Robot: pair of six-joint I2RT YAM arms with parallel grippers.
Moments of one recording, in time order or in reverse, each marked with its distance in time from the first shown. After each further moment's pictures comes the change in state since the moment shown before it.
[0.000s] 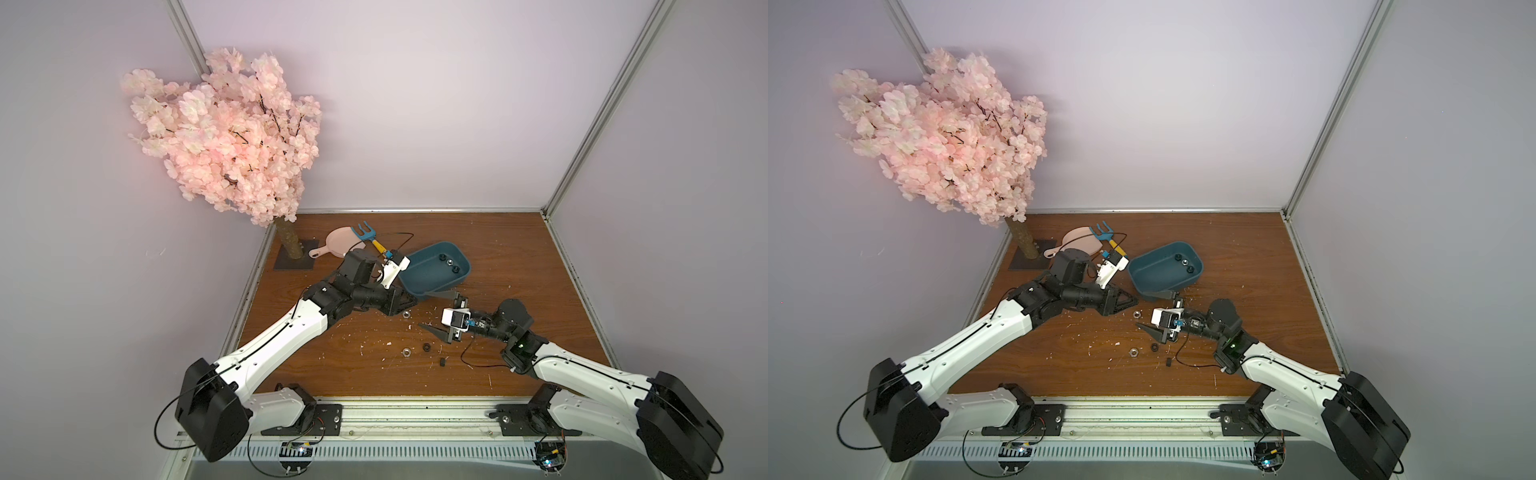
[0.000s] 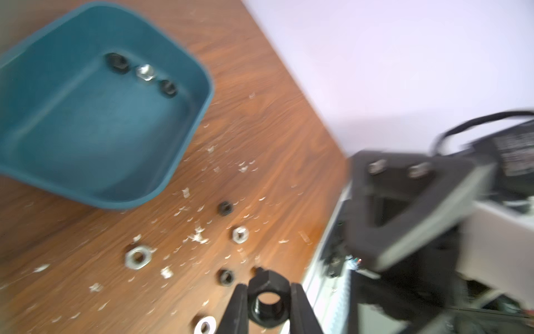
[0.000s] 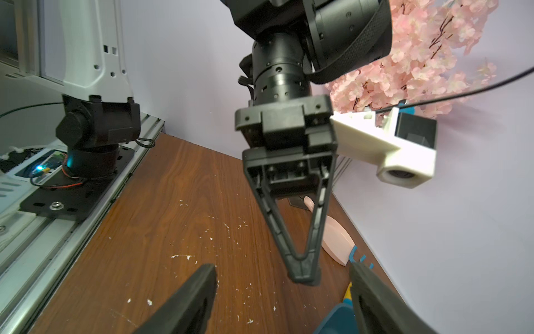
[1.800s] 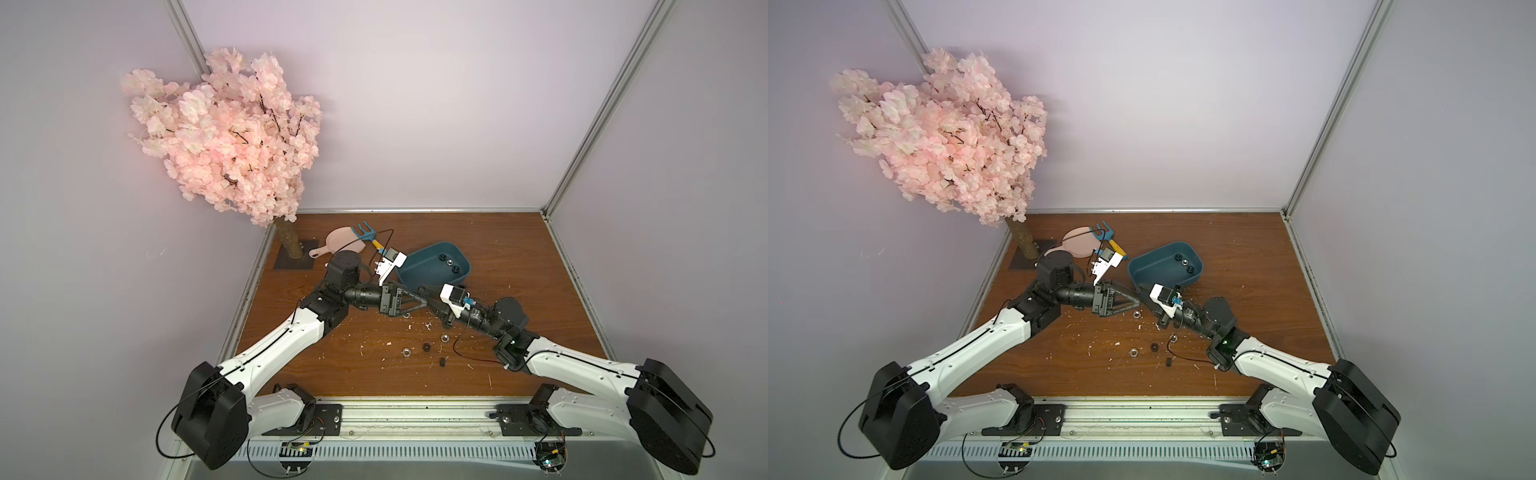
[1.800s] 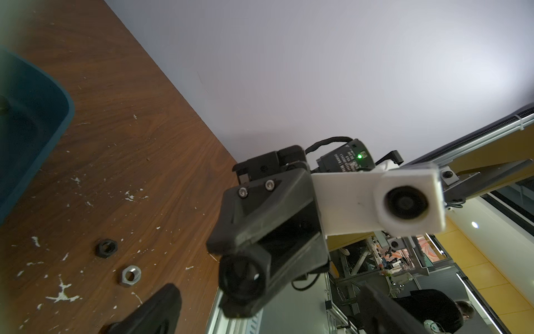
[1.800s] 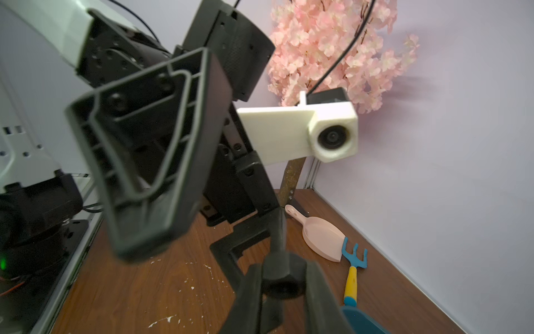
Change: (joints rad) left arm 0.084 -0.004 -0.143 0.446 0.362 -0.271; right arm 0.036 0.063 0.120 -0.005 0.265 0.281
